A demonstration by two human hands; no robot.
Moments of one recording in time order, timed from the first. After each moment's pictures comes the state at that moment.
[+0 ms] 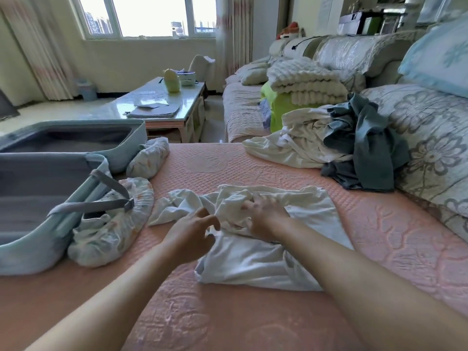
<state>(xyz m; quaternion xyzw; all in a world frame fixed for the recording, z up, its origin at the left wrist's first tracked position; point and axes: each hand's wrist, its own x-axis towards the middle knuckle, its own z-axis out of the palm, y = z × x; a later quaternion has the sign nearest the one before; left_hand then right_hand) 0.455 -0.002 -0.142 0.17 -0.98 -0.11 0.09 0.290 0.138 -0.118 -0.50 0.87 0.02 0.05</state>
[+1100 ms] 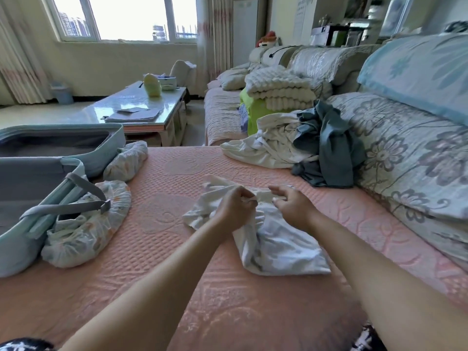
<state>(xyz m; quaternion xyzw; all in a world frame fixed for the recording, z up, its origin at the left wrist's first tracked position) 0.344 0.117 -0.104 0.24 -0.82 -0.47 0.22 0.251 0.262 -0.091 -0.32 0.84 -0.41 0.13</state>
